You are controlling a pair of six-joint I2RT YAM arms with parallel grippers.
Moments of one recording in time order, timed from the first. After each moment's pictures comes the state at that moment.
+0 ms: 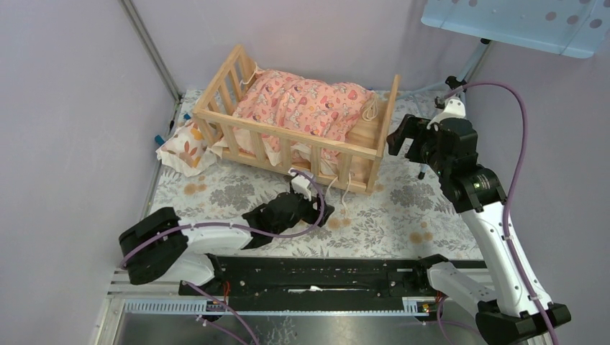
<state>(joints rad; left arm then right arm) -1.04 1.33 0.50 0.49 -0.21 -0.46 0.29 0.97 1.22 -0.67 0.10 0.39</state>
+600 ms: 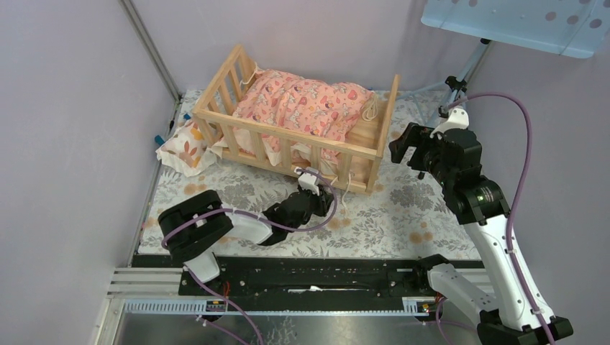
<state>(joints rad) -1.04 1.65 0.55 0.84 -0.34 -0.48 0.29 0.88 1.15 -0.66 0.09 0.40</state>
